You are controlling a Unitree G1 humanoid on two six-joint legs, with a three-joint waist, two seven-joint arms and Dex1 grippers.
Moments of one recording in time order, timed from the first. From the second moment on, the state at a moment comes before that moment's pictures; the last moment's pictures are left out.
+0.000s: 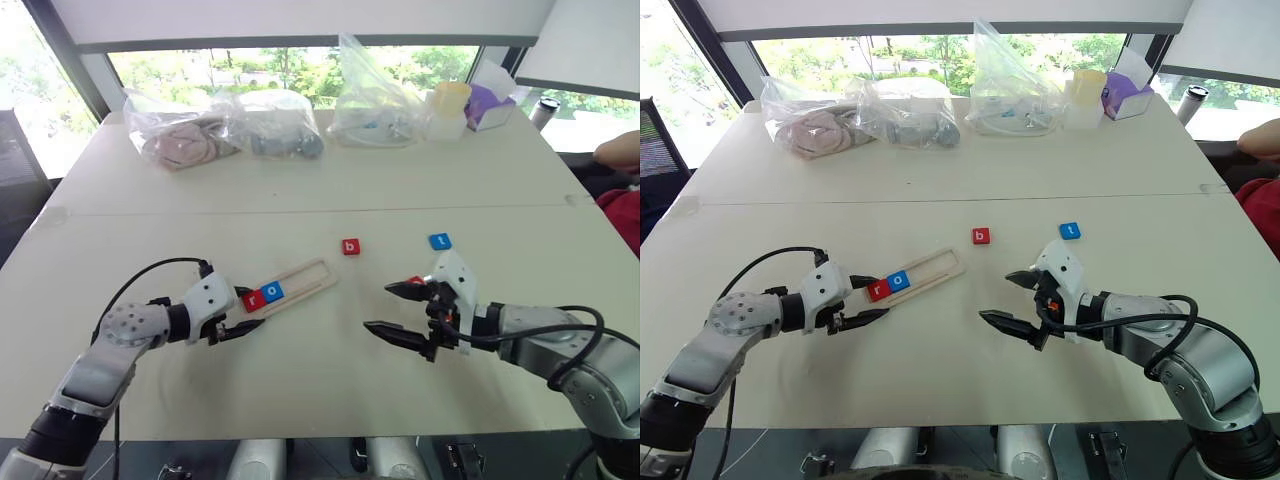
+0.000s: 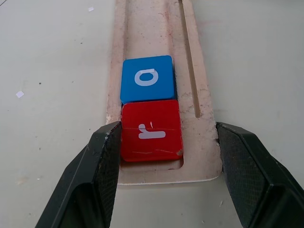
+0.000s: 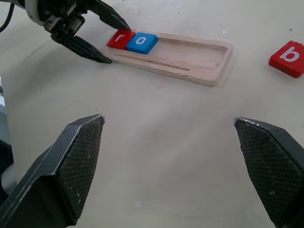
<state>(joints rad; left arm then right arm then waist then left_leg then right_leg) -0.10 0.76 -0.10 -0.14 -0.20 0.19 -0.93 -0.09 -0.76 -0.06 -0.64 0.76 0.92 0.63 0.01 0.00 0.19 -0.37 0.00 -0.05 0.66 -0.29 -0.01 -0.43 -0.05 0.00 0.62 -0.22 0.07</state>
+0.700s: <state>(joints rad) -0.54 0.63 -0.30 0.37 -0.10 -0.22 -1.33 0.03 -0.71 -0.14 -0.66 0.73 0.88 0.54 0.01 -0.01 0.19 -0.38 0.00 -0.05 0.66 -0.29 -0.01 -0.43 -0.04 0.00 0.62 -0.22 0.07</state>
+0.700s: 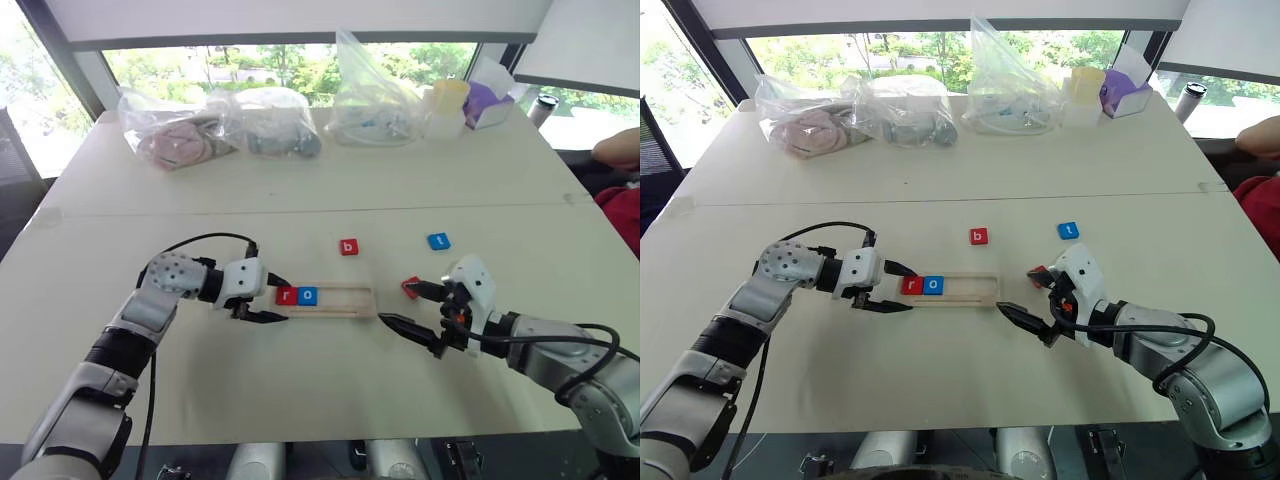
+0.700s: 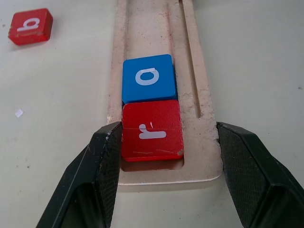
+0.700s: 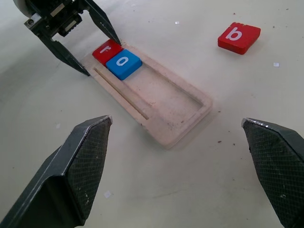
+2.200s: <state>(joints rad) -0.22 0.79 0.15 -0.42 -0.46 0.60 -0.88 -0.65 -0.08 0.17 0.05 0.24 1.01 0.03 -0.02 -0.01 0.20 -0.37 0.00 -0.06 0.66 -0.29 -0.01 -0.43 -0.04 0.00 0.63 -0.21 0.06</state>
